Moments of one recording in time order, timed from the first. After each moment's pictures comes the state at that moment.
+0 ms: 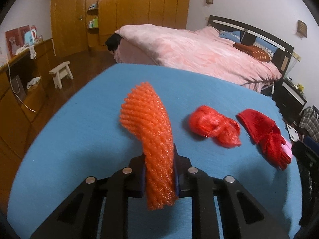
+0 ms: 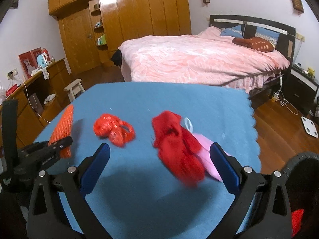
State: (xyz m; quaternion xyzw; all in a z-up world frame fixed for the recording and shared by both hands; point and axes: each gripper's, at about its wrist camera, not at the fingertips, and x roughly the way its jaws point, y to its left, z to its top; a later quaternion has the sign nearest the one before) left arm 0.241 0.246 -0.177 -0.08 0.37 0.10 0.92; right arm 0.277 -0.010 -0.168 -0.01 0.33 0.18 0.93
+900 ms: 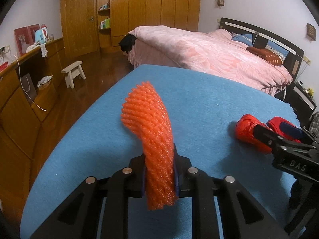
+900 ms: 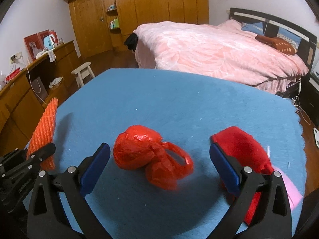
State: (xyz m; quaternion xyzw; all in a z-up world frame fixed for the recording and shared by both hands) left arm 0.238 0.305 -0.185 -0.07 0.37 0.13 0.92; right arm 0.334 0.102 -0.201 -0.05 0.37 0.23 0.90
